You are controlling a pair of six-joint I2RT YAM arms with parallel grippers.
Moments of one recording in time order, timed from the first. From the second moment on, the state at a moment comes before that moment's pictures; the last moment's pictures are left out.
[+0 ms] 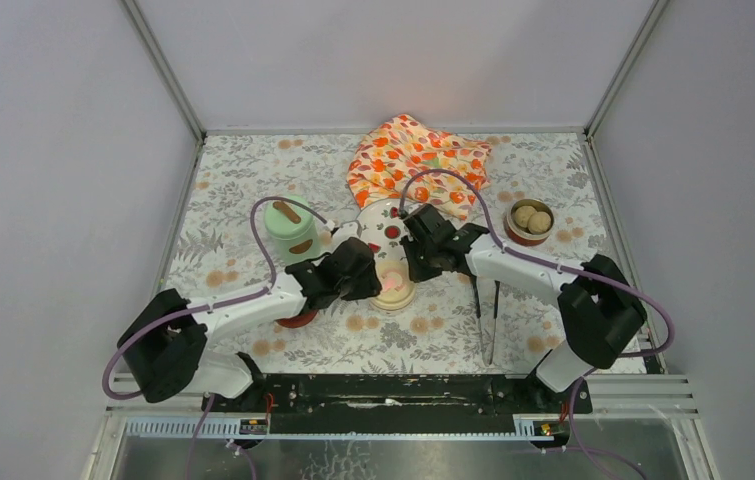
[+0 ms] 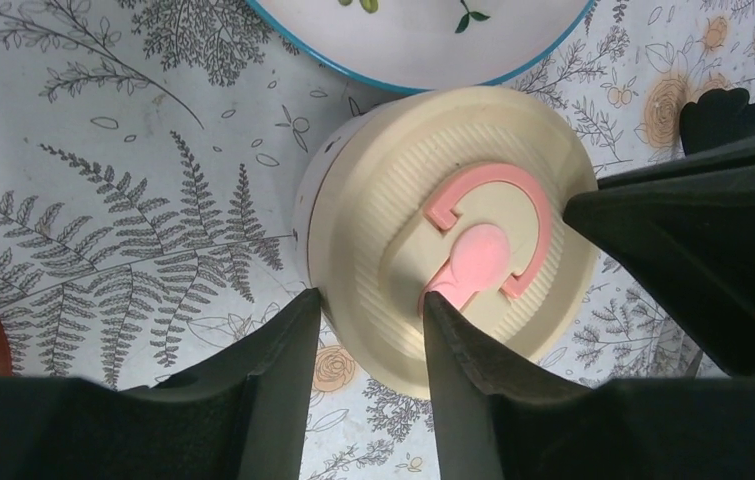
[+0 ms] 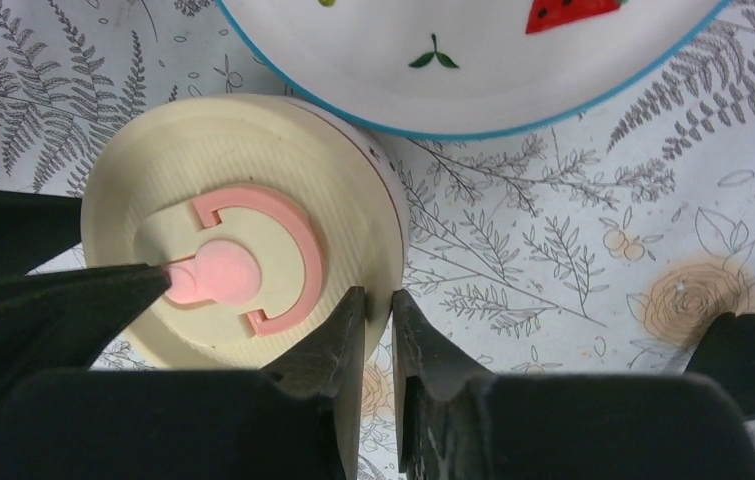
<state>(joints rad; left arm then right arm) -0.85 1.36 0.74 -0.26 -0.19 -0.89 0.77 1.61 1.07 -0.50 0.01 0.36</state>
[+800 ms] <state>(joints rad) -0.84 1.27 0.76 -0.28 -0.32 -0.81 0.93 1.34 0.92 -0.54 0.07 0.52</state>
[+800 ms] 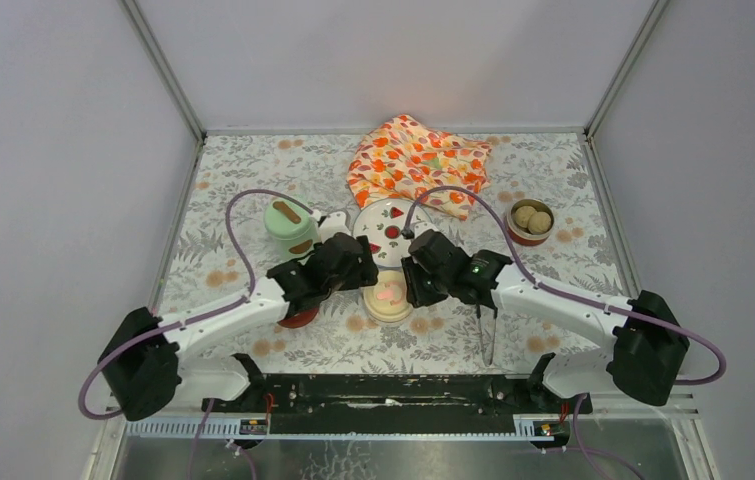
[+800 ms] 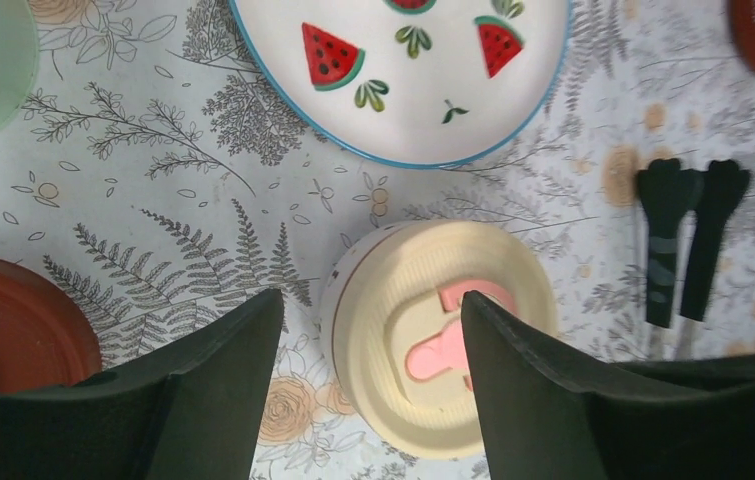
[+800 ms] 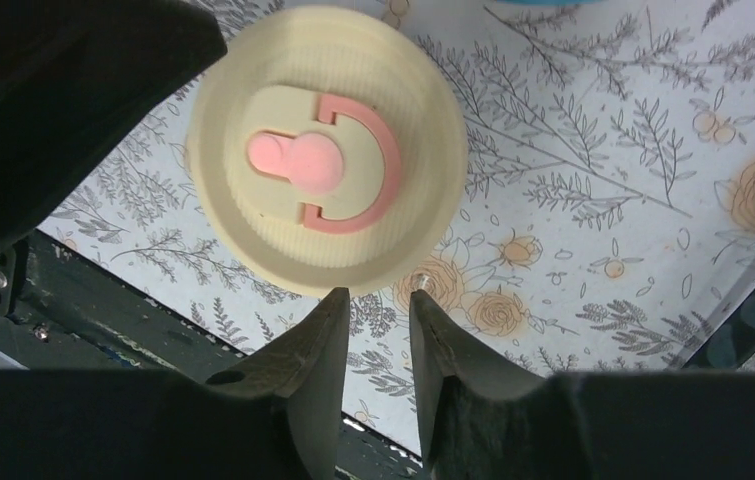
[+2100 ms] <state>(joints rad) -0.73 0.97 0.47 -0.26 -0.15 -0.97 1.09 1.78 1.29 -0.57 0.08 0.44</state>
